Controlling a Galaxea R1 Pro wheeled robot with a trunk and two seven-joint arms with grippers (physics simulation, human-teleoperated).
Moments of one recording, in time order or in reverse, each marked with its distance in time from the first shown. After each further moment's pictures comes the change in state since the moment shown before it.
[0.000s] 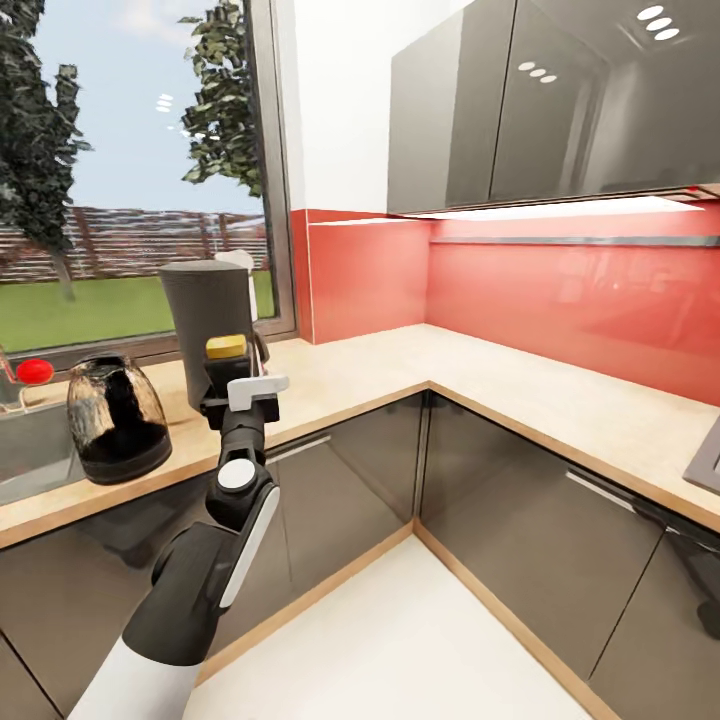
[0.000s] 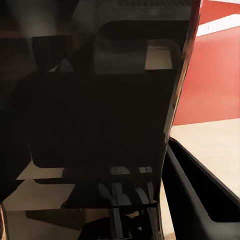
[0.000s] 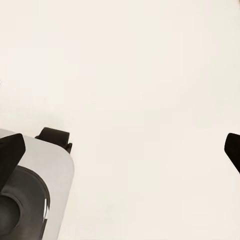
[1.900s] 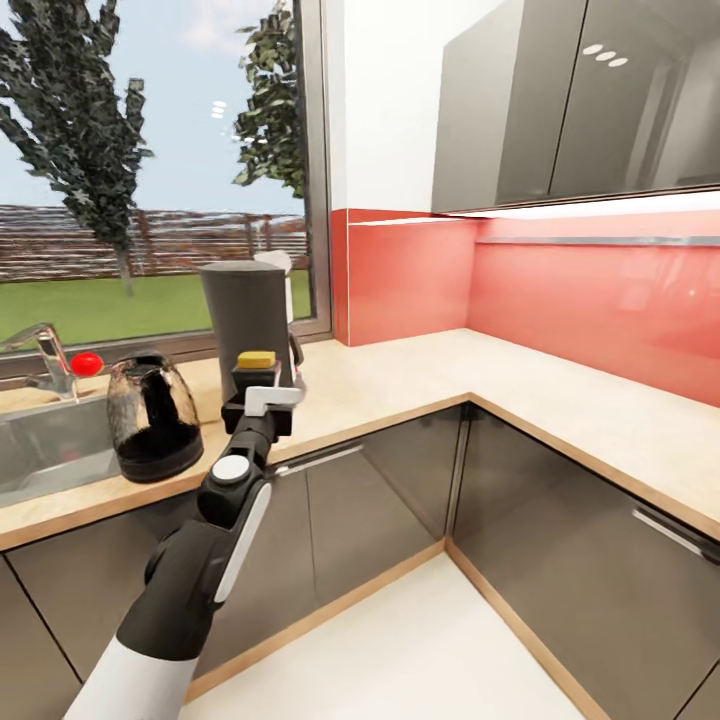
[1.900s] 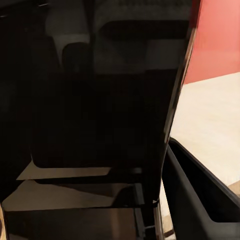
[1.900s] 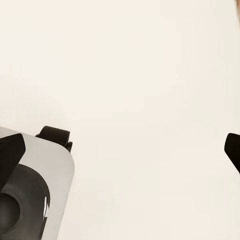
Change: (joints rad) left arm 0.000 0.005 0.045 0.007 -0.005 0.151 -0.256; right arm 0.000 -0.002 0.002 0.001 0.002 0.002 0.003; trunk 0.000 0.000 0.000
